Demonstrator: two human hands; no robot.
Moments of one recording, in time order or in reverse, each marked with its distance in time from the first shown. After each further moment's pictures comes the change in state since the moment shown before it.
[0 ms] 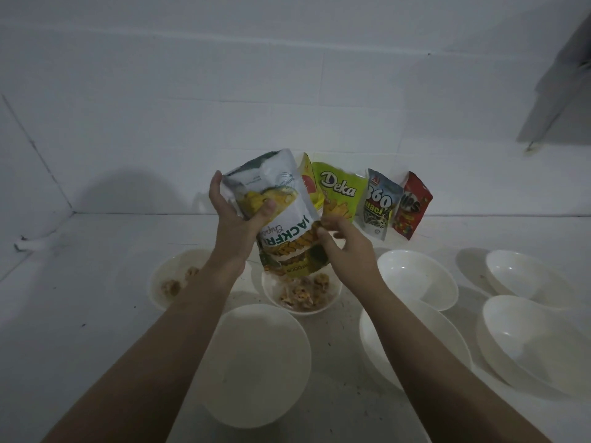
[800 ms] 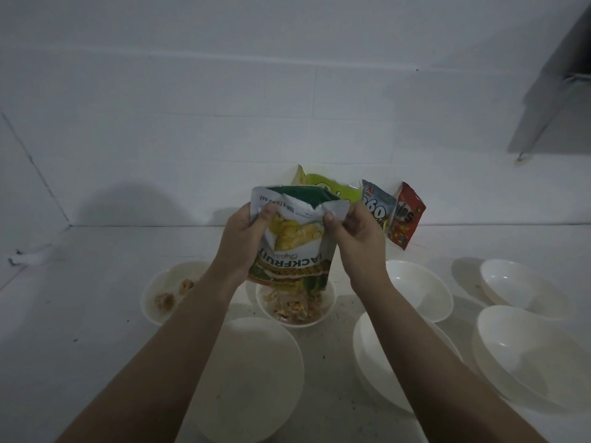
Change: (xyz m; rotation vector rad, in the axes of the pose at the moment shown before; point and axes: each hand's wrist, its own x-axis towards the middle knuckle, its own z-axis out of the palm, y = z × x) left_hand -0.007 0.019 0.020 0.198 -0.147 -0.015; right_hand 0.011 -0.023 -0.024 0.540 0.117 -0.038
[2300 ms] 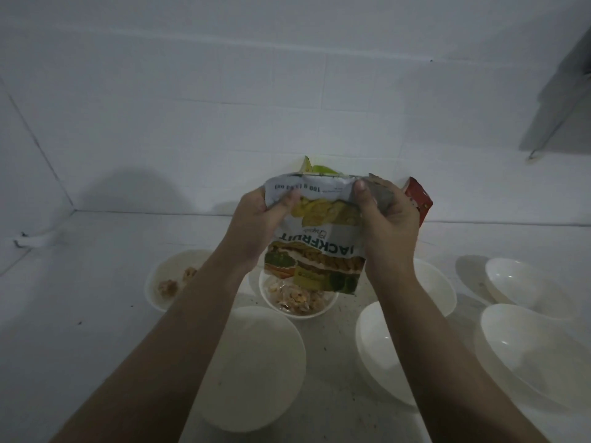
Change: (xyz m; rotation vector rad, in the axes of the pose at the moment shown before) left_hand -0.016 0.032 0.005 -0.076 -0.141 0.087; right_hand -0.005 -0.040 -0.002 0.070 0.141 -0.137
